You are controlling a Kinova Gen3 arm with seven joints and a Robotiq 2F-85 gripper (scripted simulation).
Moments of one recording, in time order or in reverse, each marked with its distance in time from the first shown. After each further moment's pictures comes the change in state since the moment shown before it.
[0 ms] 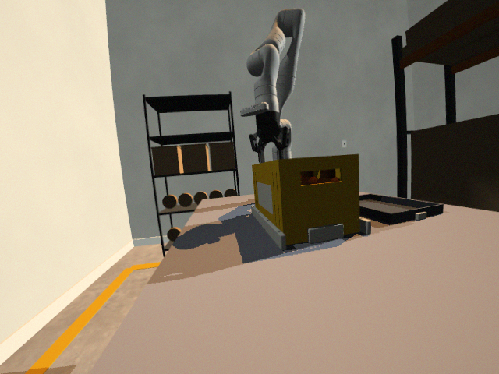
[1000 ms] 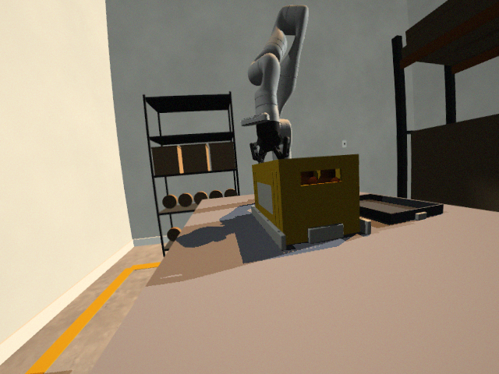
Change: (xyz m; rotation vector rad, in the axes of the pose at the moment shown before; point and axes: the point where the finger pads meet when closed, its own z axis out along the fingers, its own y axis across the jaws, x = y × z) arm 0.000 0.001 0.029 -0.003 -0.002 0.002
